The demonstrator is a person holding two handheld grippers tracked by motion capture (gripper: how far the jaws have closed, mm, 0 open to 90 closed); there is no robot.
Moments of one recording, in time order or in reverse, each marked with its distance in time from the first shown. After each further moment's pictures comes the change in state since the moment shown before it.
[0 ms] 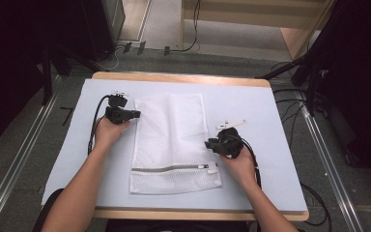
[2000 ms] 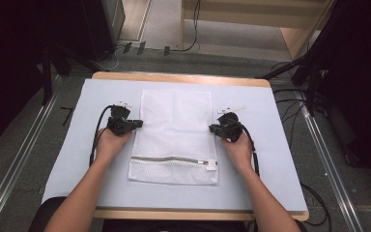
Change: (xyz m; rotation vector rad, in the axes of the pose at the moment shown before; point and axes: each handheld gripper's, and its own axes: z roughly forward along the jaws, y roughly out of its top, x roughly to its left) left arm -0.029 -0.028 -0.004 0.009 0.022 0.058; right arm -0.040 0.027 0.029 -0.001 -0.093 0.069
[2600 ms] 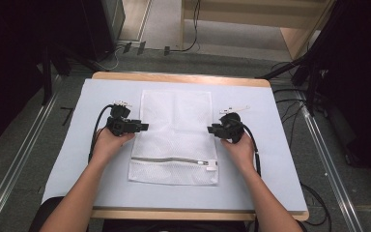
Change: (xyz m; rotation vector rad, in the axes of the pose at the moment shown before) left arm -0.014 0.006 -0.019 0.014 -0.115 -0.011; right arm 0.005 0.000 -0.017 -0.035 0.060 -0.008
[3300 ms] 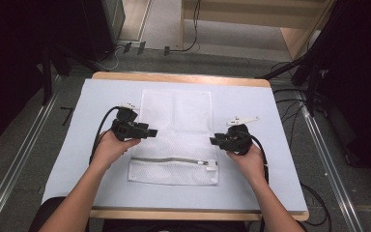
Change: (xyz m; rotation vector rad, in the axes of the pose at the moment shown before) left arm -0.045 0.003 -0.013 0.038 -0.075 0.090; right arm 0.016 -0.029 -0.037 -0.026 0.102 -0.058
